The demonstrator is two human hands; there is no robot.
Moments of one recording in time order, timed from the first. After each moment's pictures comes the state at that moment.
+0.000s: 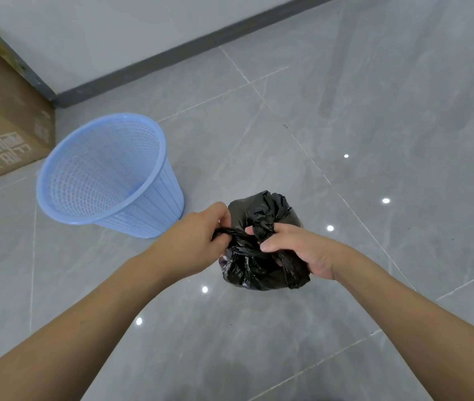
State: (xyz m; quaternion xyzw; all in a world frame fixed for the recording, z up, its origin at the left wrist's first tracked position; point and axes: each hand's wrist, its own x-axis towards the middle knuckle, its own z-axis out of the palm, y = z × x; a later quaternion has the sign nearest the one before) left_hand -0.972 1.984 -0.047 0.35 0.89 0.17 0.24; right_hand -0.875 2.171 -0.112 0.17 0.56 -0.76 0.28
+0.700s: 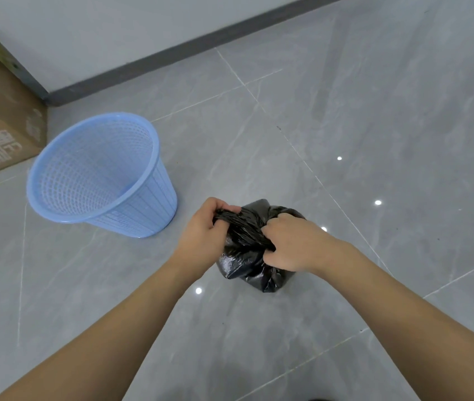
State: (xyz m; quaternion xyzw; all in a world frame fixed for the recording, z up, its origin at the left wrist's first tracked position) left_hand -0.952 2.013 -0.077 0.13 0.83 0.49 0.23; right_hand -0.878 2.173 -0.096 -0.01 0.97 -0.19 0.15
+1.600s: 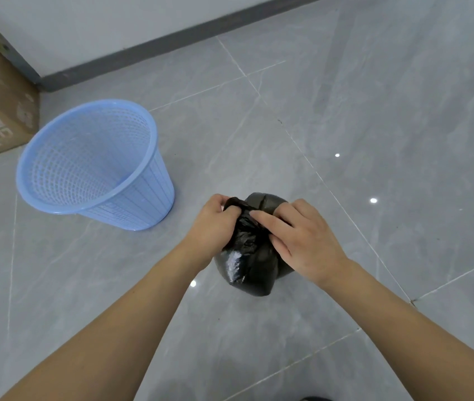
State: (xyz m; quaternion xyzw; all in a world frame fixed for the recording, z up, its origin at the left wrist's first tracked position) left_hand -0.963 2.037 -0.085 0.02 0.82 0.47 0.32; right_hand -0.860 2.180 -0.135 -0.05 0.95 -0.15 -0.26
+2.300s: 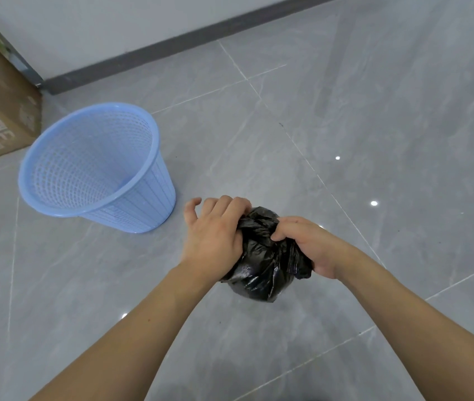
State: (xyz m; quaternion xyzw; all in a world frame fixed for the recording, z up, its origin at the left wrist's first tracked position) left_hand -0.951 2.016 -0.104 0.37 0.91 0.15 -0.01; right_hand -0.870 2.181 -0.104 0.22 0.59 -0.75 0.21
